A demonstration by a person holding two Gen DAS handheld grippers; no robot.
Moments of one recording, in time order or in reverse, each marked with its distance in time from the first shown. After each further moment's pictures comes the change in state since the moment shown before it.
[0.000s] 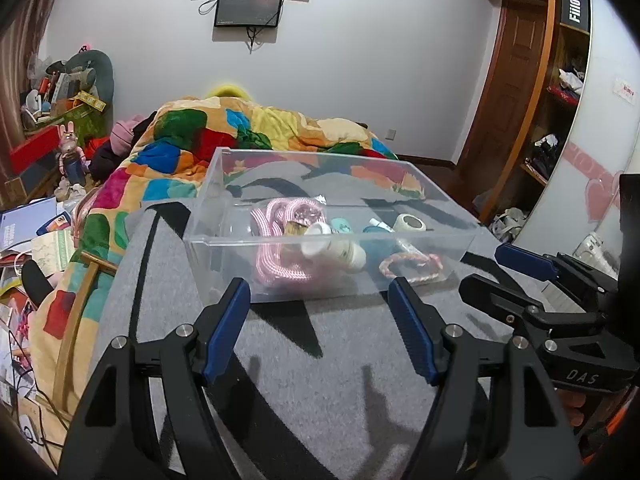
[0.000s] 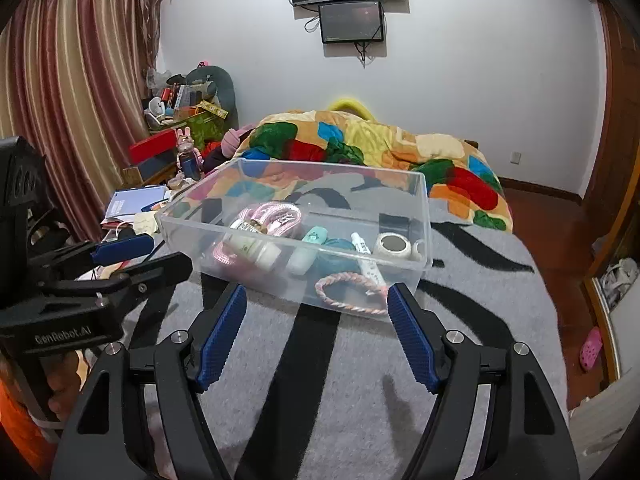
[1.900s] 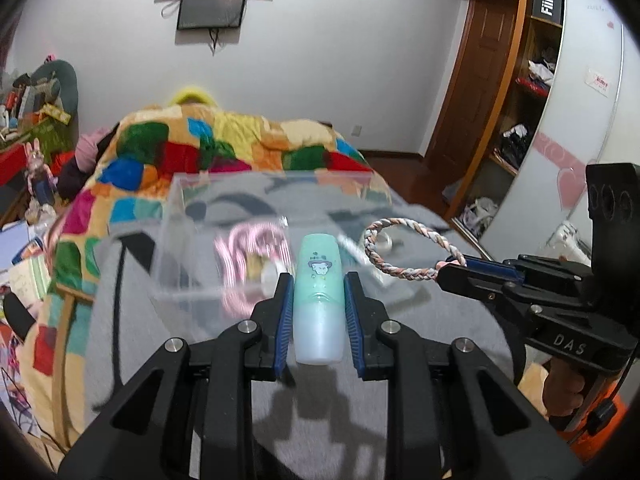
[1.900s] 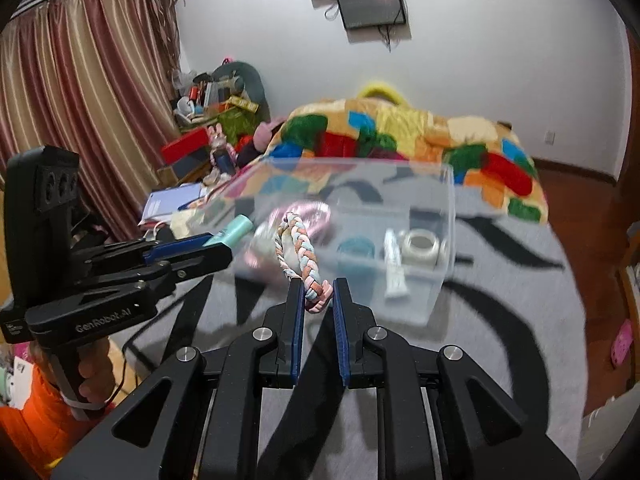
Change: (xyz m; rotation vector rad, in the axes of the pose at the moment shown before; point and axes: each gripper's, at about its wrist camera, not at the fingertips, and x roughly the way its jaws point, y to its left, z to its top) left arm 0.002 -0.006 0.039 0.063 0.006 -0.114; right arm -0.005 -0.008 0.019 0.029 0.037 0.143
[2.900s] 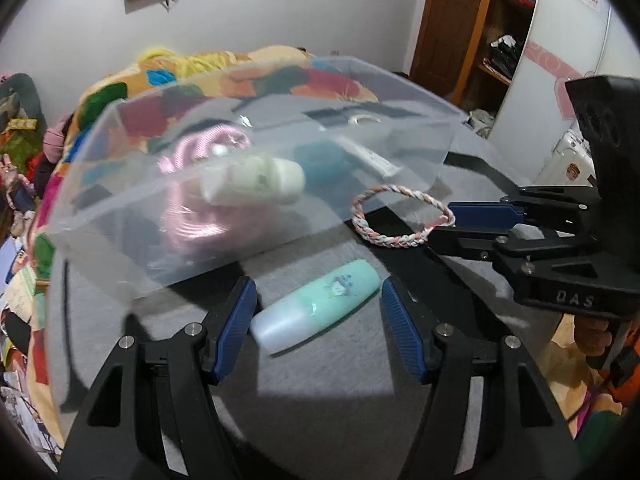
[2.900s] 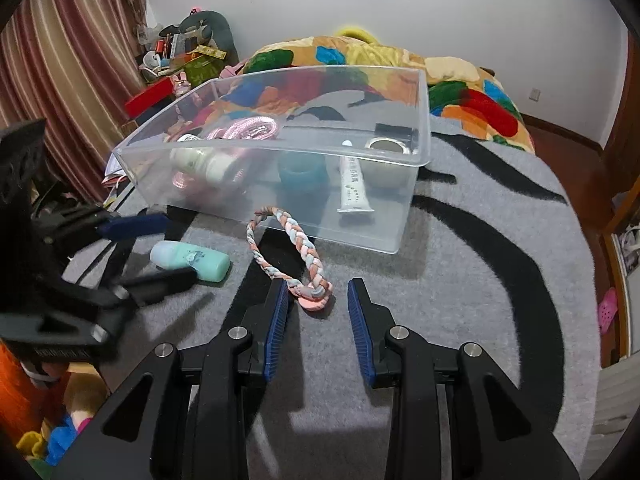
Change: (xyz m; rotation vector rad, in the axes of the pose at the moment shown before) left arm 0.067 -0.019 -0.053 0.160 0.282 -0.017; right arm 0.051 -0.035 -0.043 0.038 0.219 -0.068
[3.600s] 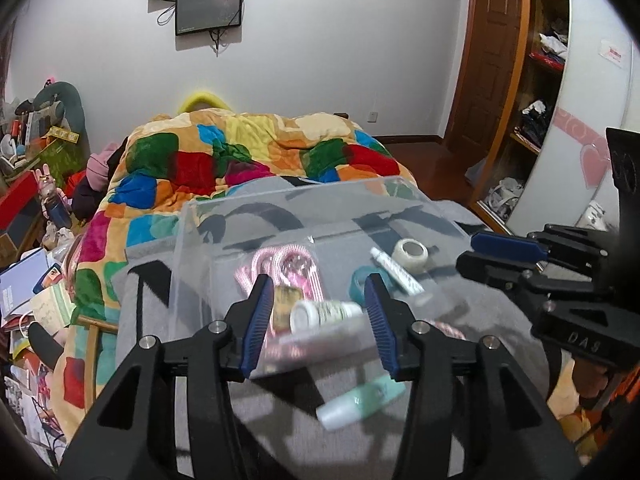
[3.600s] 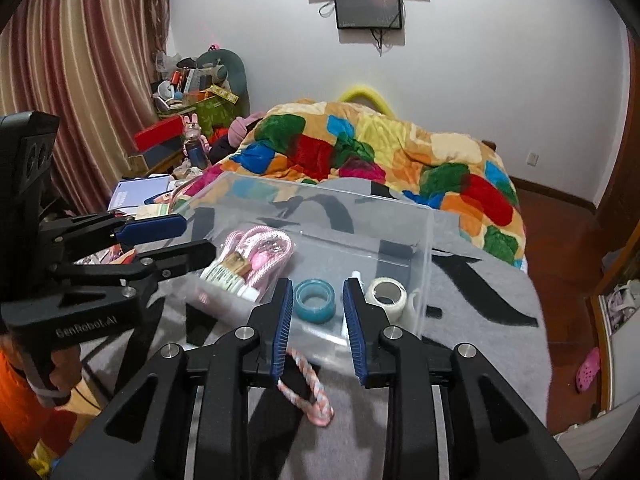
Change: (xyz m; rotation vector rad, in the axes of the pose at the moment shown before) left arm -0.062 0.032 0.053 -0.093 -0.215 0.115; right arm -0.046 0.025 0.067 -0.107 -0.191 -0.047
